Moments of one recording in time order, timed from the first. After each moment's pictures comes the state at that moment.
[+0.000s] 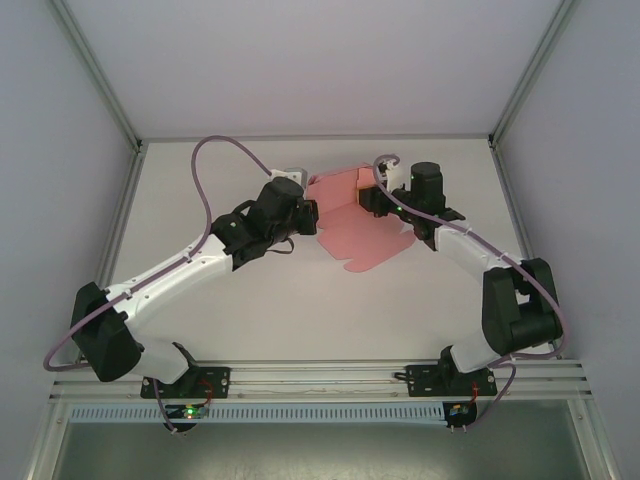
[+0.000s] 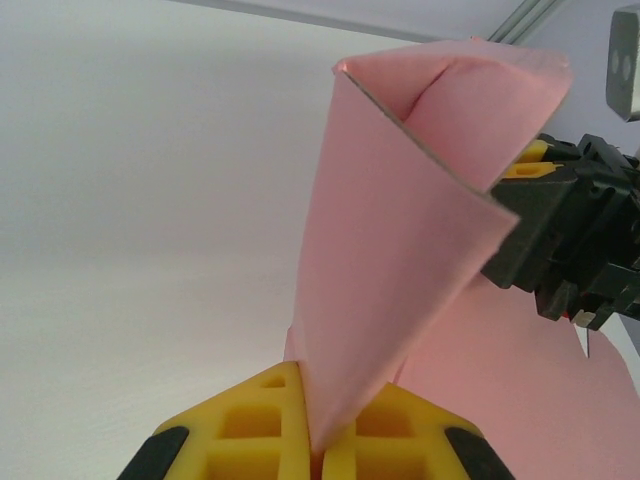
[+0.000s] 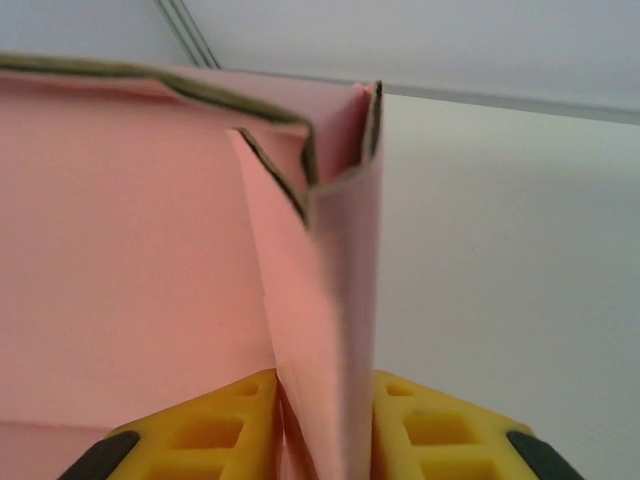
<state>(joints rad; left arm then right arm) -0.74 1.42 1.24 -0.41 -0.09 -0.63 0.23 1.52 0.93 0.14 -0.57 0.13</state>
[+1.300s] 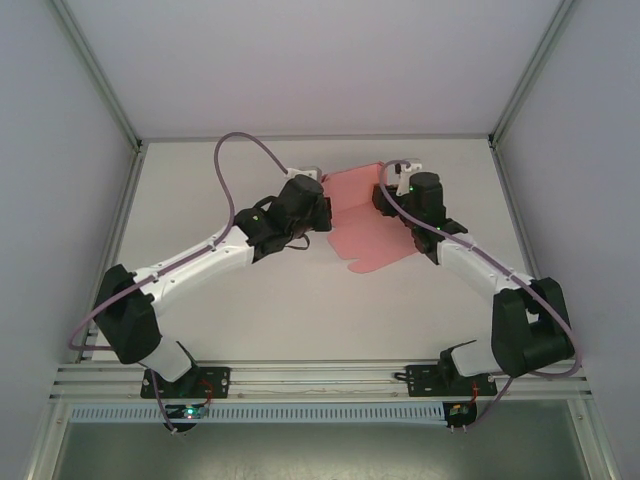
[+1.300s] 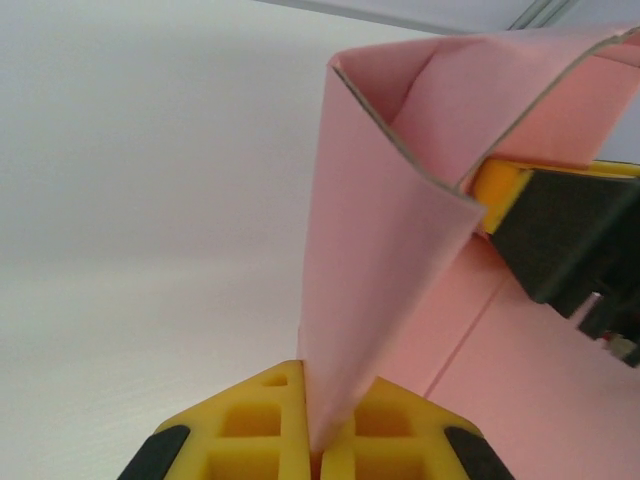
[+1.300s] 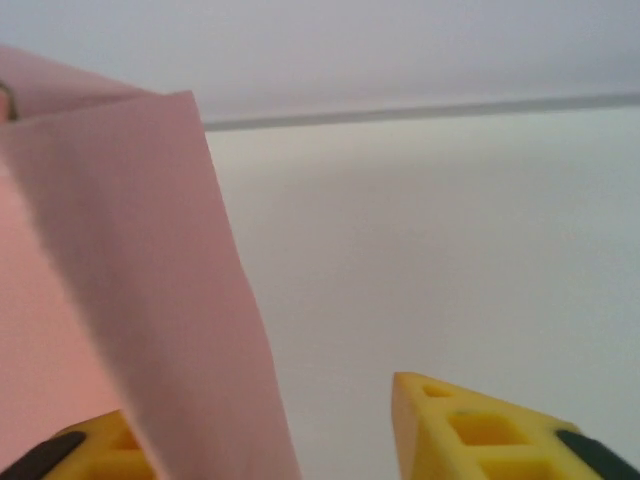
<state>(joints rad) -0.77 1.55 1.32 -0.40 -0.14 -0.65 0.27 1.40 0.85 0.14 -0.12 0.27</state>
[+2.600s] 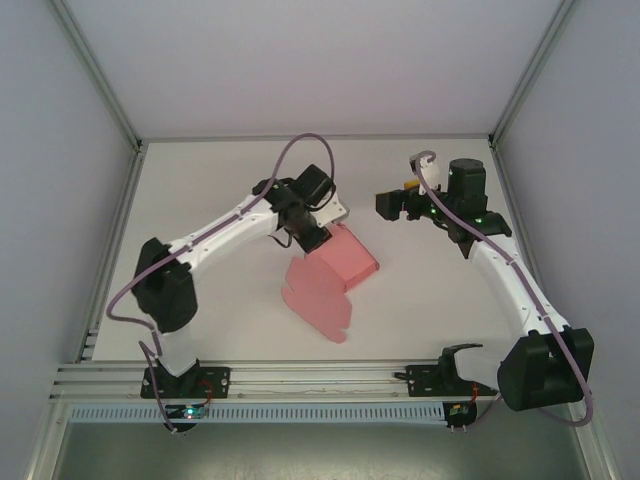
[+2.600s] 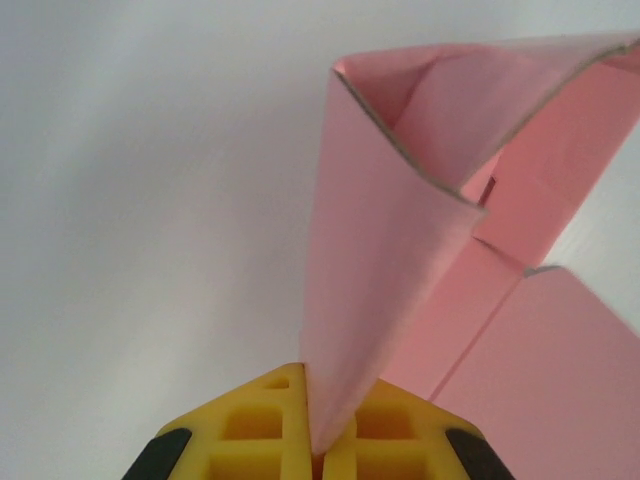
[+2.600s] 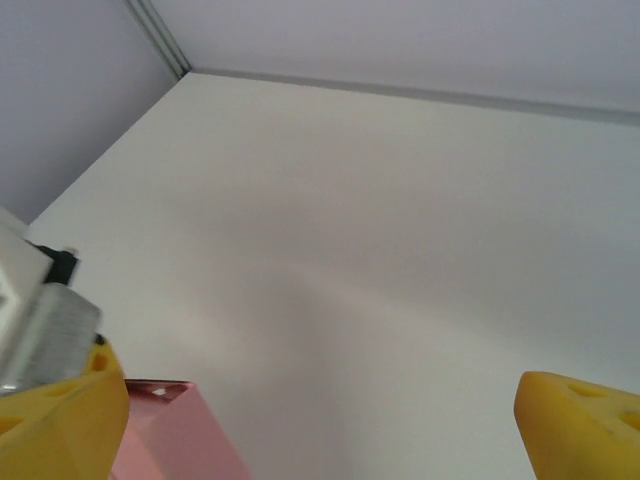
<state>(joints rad) -0.69 1.85 1.67 -1.03 0.15 0.24 0.11 1.22 1.01 -0.35 -0.57 0.06</state>
